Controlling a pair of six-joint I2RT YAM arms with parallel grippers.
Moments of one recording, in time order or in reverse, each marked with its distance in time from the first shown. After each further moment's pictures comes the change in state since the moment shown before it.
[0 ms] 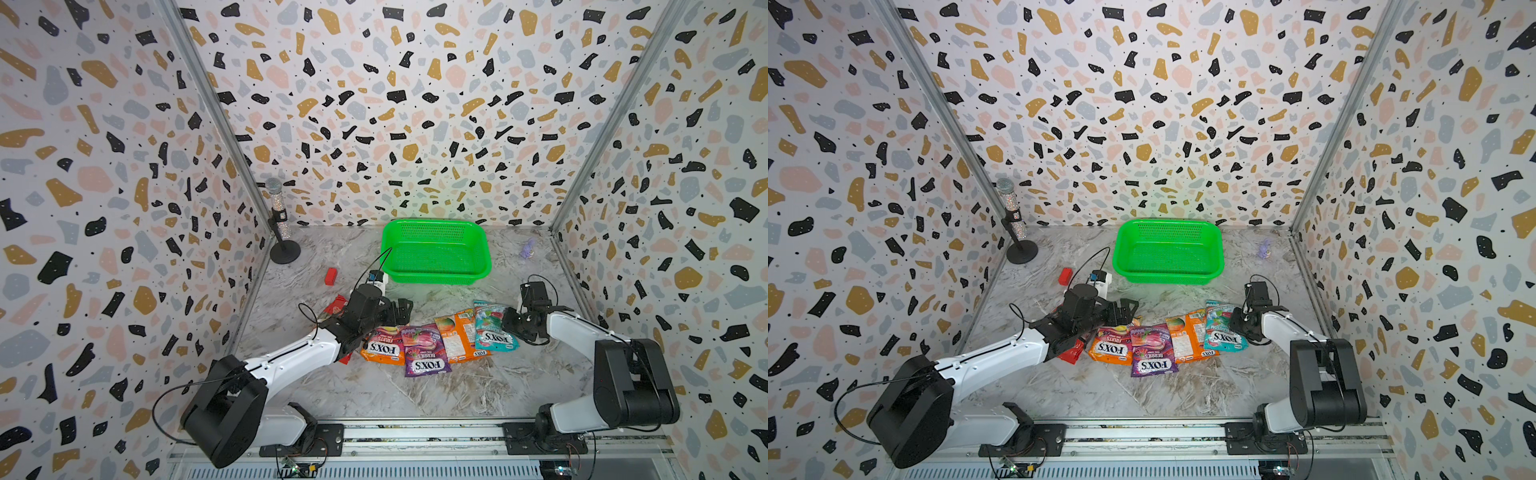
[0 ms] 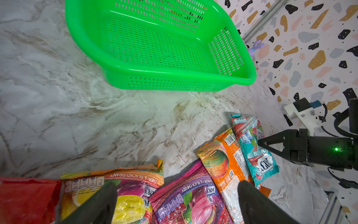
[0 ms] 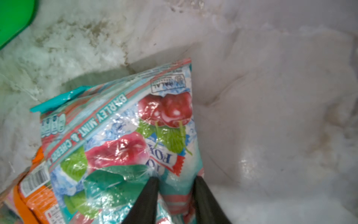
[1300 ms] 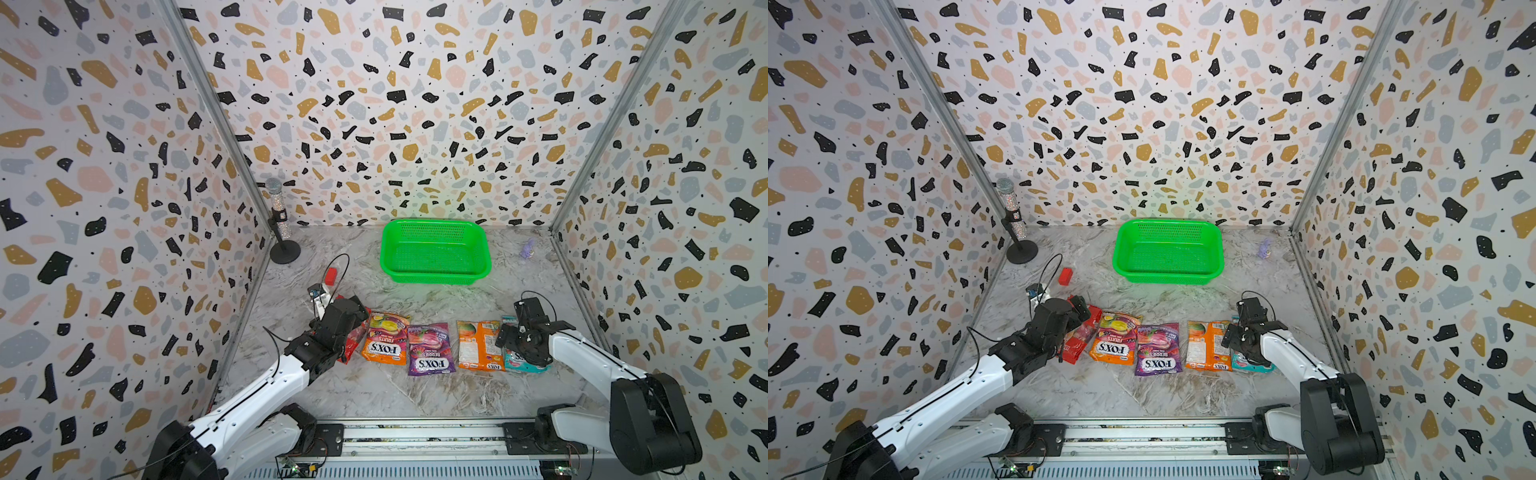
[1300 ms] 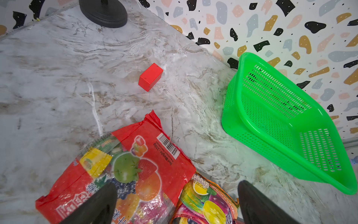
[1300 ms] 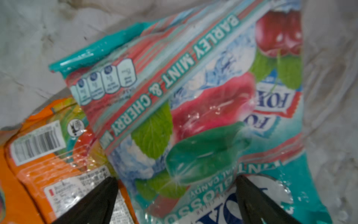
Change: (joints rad) left arm 0.055 -0.327 -0.092 -0.356 -0.542 -0.325; right arm 0.130 -0.191 -0.121 -0.162 0.192 0.132
